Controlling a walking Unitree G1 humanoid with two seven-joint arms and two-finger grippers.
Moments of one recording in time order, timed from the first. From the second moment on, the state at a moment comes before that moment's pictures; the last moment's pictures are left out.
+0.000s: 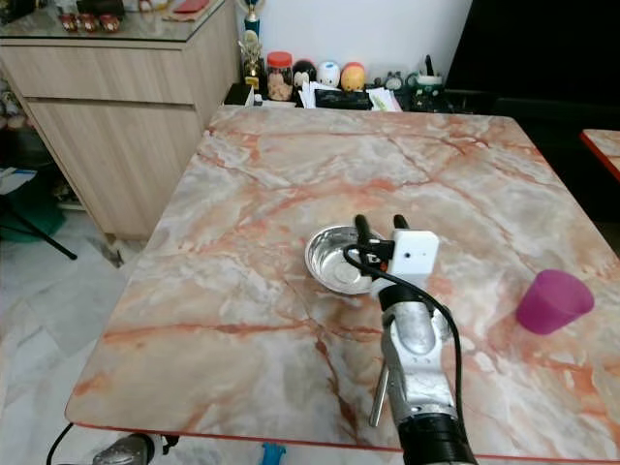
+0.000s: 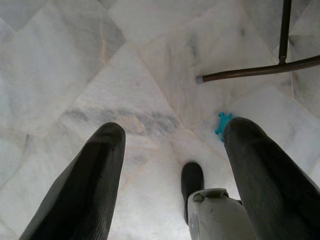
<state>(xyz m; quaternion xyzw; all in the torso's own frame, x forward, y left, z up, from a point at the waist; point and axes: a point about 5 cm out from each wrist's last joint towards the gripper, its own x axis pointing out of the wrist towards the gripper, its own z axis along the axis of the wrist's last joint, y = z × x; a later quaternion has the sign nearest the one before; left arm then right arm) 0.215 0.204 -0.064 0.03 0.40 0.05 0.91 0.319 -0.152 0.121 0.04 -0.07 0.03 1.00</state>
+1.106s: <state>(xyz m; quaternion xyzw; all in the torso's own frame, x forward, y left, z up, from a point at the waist) 0.205 0.208 -0.069 0.03 0.42 0.07 0.91 0.332 -0.163 0.098 0.18 0.10 0.01 0.98</state>
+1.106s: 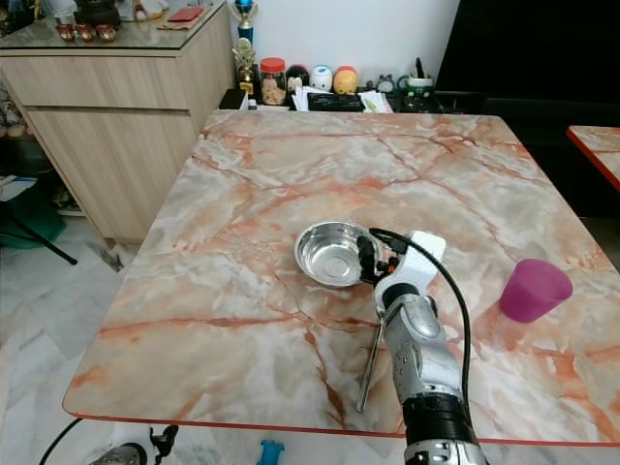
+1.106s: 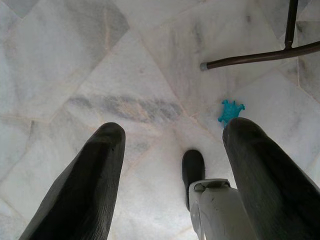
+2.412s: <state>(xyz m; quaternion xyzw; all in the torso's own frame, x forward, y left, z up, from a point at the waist) 0.205 0.208 -0.069 0.03 0.42 0.06 0.91 0.331 -0.164 0.078 0.21 0.16 0.01 0.96</state>
